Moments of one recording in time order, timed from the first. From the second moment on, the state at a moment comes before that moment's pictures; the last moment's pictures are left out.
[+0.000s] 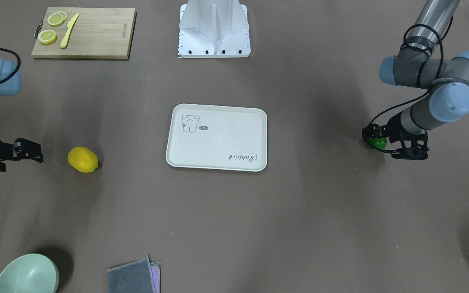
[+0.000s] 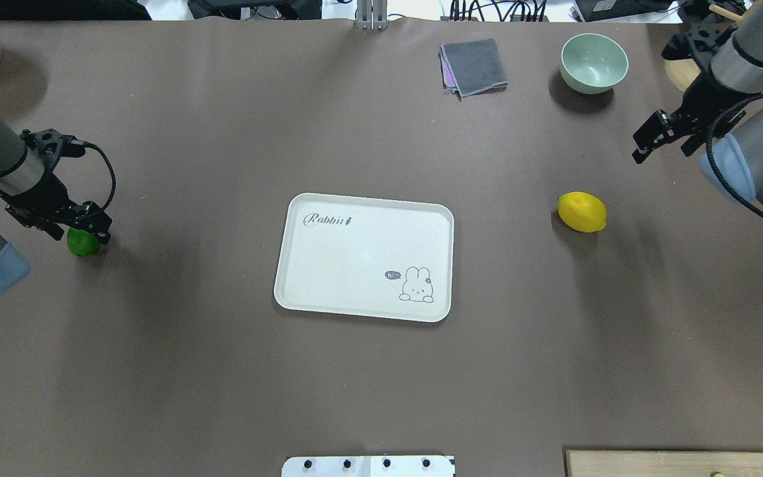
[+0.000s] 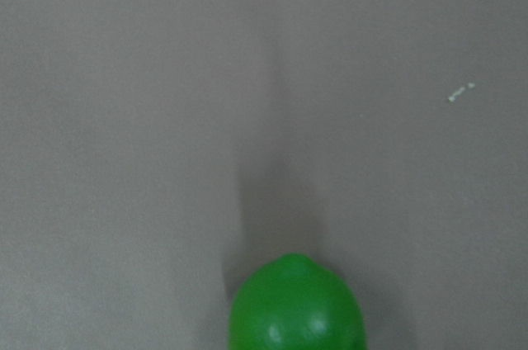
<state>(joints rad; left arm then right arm) -0.93 -1.79 -1.51 -1.82 -2.31 -0.62 1.09 -1.19 1.56 -1.61 2.35 0.33</state>
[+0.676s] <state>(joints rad) -0.95 -1.80 -1.51 -1.79 -2.41 -0.63 1.00 -1.12 1.45 -1.45 2.34 0.31</state>
